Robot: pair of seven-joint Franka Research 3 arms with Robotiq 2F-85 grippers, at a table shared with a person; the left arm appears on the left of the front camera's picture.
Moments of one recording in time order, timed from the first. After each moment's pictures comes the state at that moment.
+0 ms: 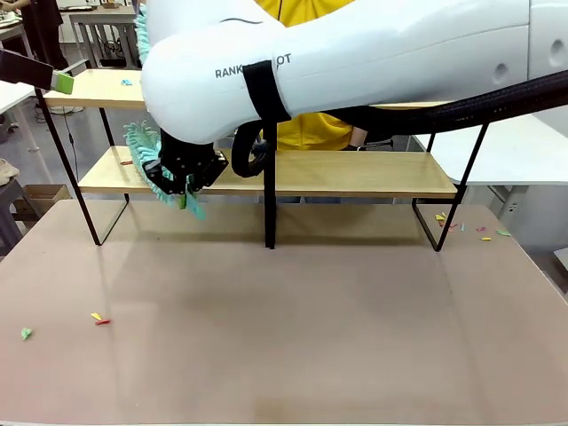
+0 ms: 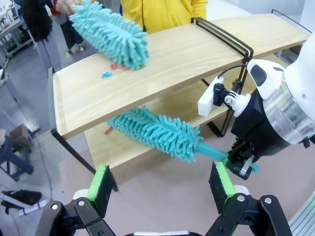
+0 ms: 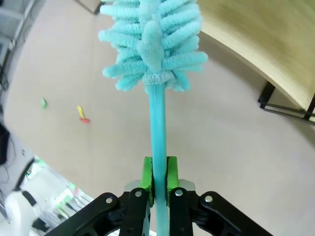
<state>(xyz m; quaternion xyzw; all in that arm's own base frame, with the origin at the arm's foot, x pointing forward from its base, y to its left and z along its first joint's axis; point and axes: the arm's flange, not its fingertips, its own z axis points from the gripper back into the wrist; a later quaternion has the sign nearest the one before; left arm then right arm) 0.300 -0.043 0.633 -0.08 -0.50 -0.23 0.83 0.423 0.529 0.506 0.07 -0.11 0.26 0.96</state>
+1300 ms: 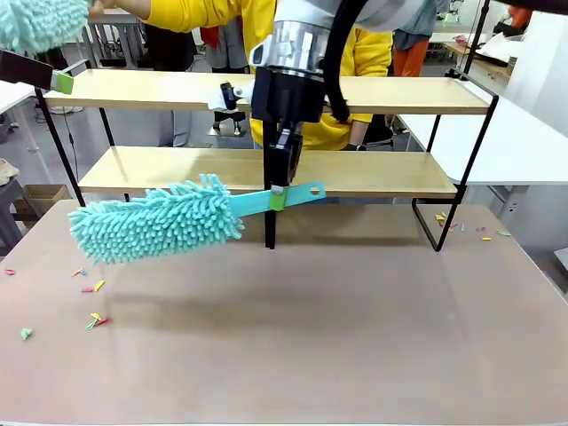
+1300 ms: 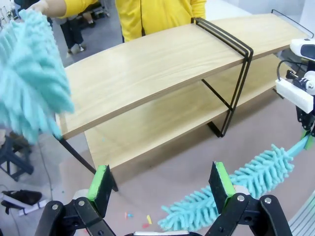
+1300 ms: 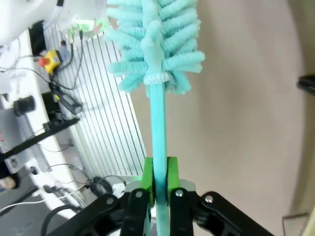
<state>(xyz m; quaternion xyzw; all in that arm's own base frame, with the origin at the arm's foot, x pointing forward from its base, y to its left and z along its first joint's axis) 0.300 -0.043 0.633 -0.08 -0.50 -0.23 0.83 0.415 0.371 0.555 0.17 0.07 0.59 0.79</state>
